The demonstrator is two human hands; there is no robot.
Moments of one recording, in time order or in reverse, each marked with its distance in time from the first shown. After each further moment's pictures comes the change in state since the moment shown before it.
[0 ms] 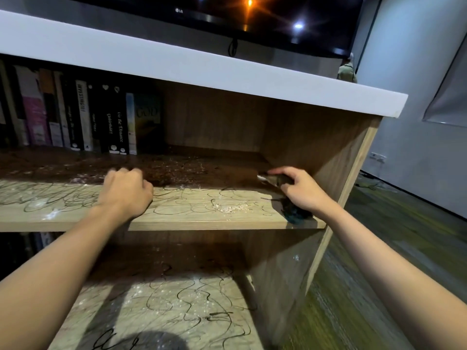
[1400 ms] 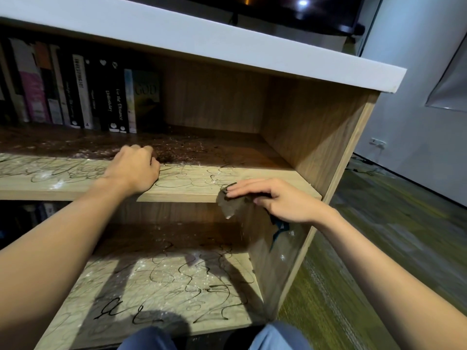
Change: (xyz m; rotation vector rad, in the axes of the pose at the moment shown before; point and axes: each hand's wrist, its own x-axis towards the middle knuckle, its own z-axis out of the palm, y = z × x) left_hand -0.004 -0.001 0.004 -0.113 -0.021 0.105; right_hand -0.061 -0.029 0.027 -0.024 -0.437 -0.402
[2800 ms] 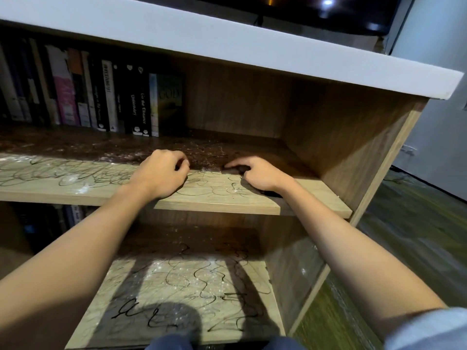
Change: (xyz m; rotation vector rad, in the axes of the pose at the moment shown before) left_hand -0.001 0.006 -0.006 -0.211 -0.037 0.065; right_hand 0.124 0.021 0.004 -0.038 0.039 0.271
